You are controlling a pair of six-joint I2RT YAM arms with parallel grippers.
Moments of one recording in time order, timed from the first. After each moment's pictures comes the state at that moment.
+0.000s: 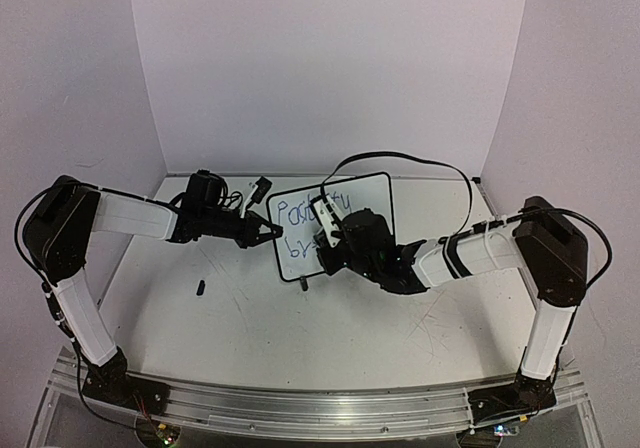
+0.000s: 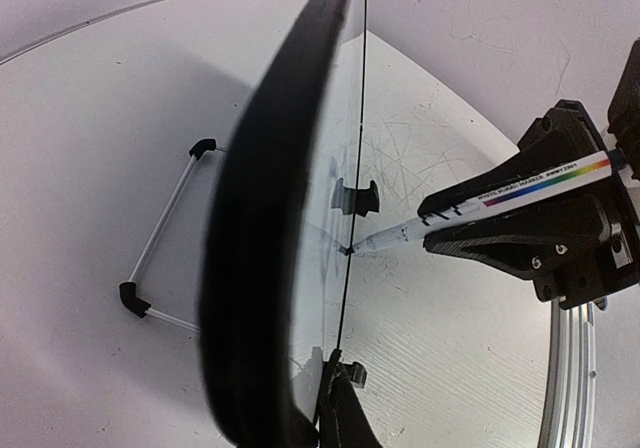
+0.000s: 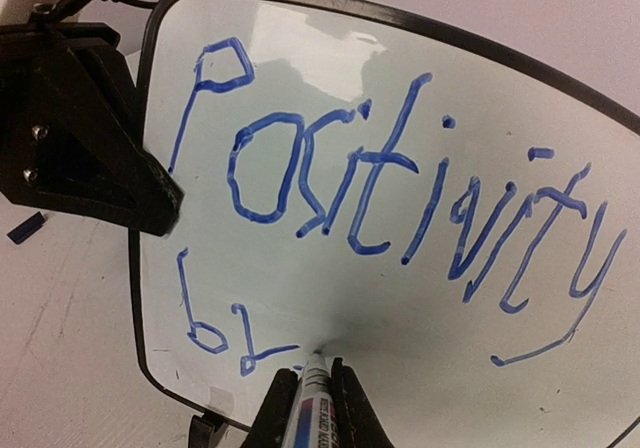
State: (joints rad) left arm -0.49 1.76 0.99 0.21 0.70 -0.02; right arm 0.96 1.89 1.08 0.41 0.32 -0.01
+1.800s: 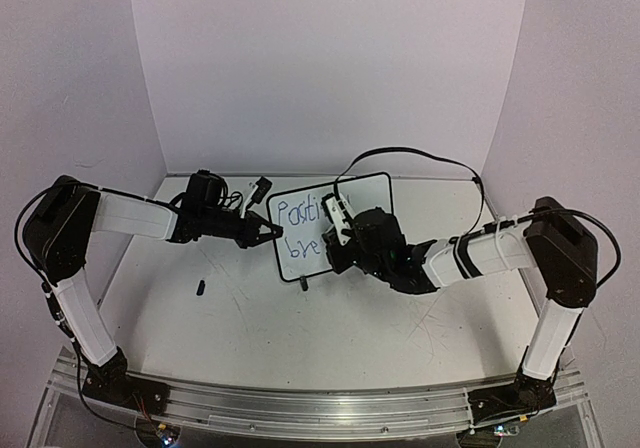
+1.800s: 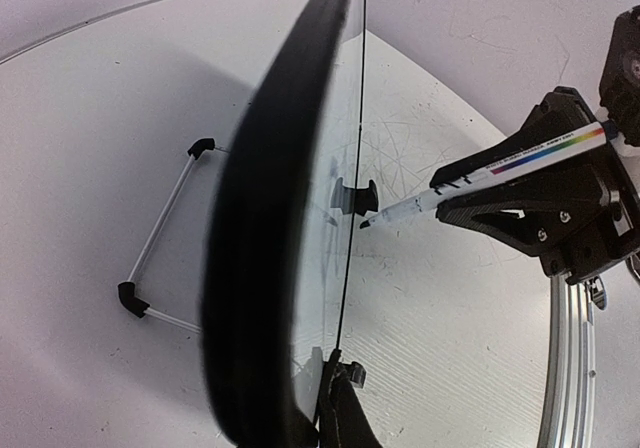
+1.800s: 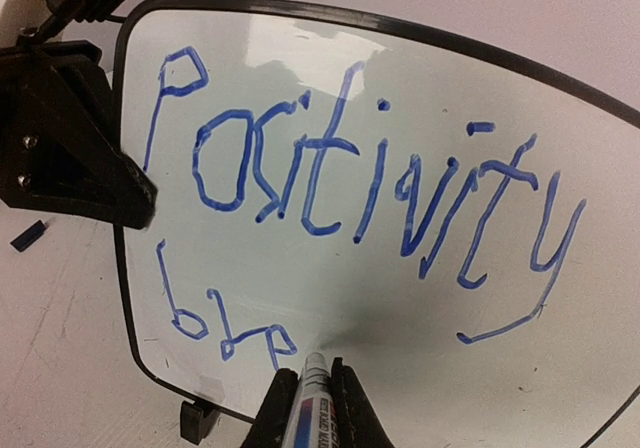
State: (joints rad) left arm -0.49 1.76 0.99 0.21 0.70 -0.02; right arm 0.93 1.84 1.02 0.43 0.30 0.03
